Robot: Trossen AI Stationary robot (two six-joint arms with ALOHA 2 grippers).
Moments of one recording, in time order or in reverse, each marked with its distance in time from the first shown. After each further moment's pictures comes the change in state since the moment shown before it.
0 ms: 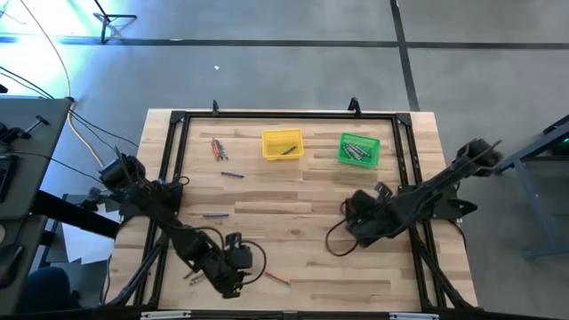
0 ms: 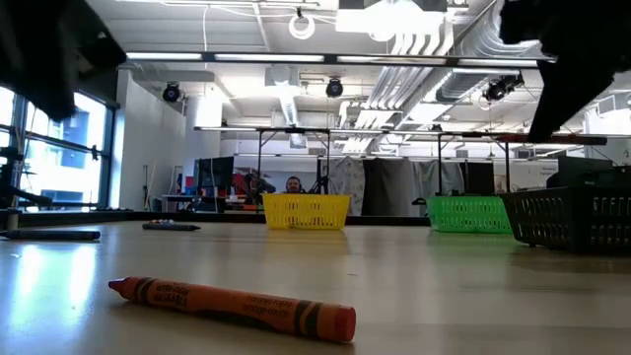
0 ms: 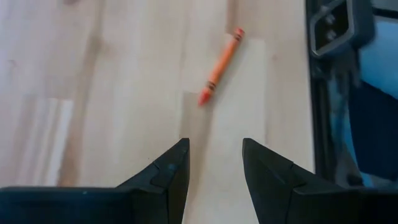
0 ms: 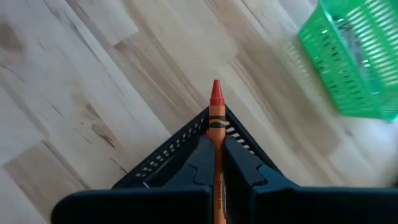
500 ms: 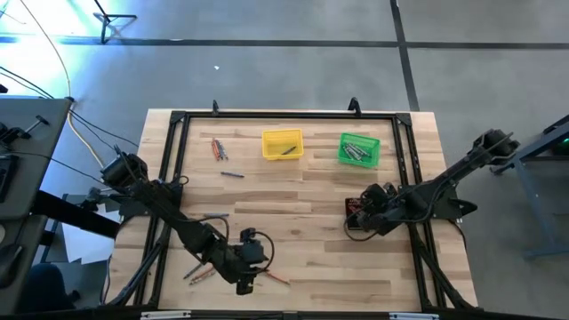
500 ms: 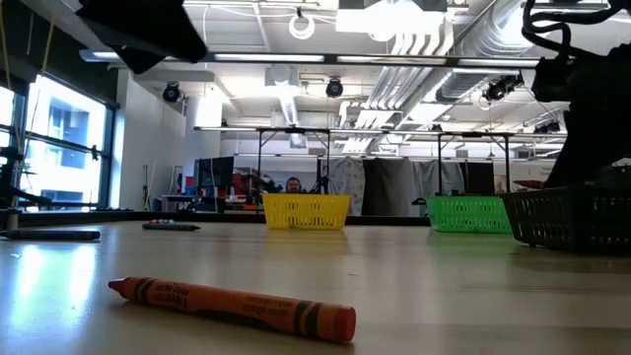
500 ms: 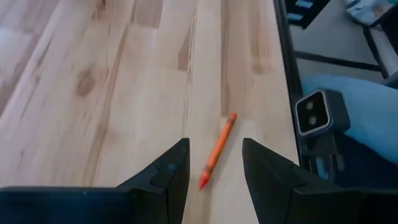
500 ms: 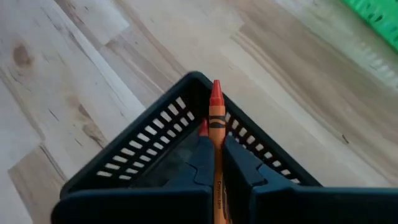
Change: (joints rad) left arm 0.080 0.000 0.000 0.220 -0.047 0.144; right arm 0.003 -0.354 -0.478 0.428 -0.001 0.041
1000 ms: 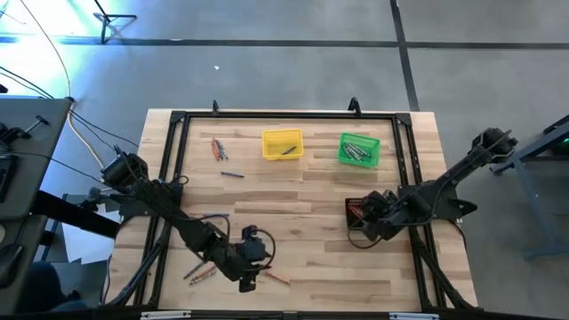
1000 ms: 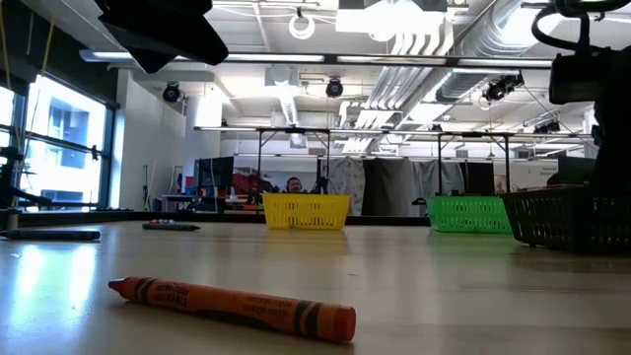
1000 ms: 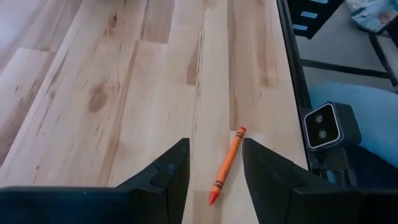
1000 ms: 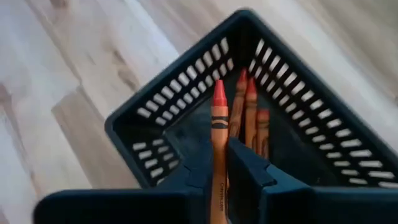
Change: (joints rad) left arm 0.018 0.000 0.000 0.019 -0.030 0.029; right arm 0.062 -0.006 0.013 0.005 -0.151 0.000
